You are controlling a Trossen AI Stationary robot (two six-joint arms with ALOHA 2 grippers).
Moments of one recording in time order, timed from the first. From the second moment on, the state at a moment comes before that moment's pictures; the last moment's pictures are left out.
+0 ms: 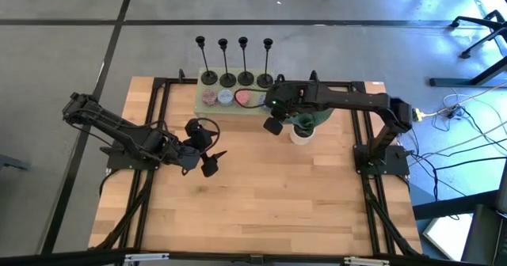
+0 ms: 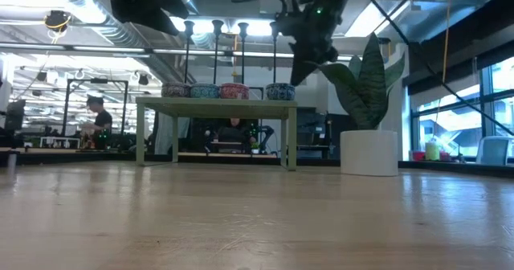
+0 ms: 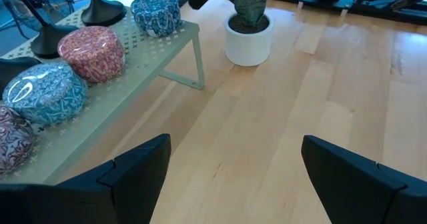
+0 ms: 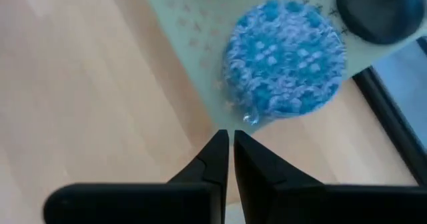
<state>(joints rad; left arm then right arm) -0.38 1.13 0.89 -0.52 -0.74 -0.54 -0.20 1.73 1.51 -0.88 0.23 0.23</state>
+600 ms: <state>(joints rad) -0.38 1.13 0.89 -0.50 -0.74 -0.54 -0.26 1.77 1.51 -0.79 0.23 0.15</state>
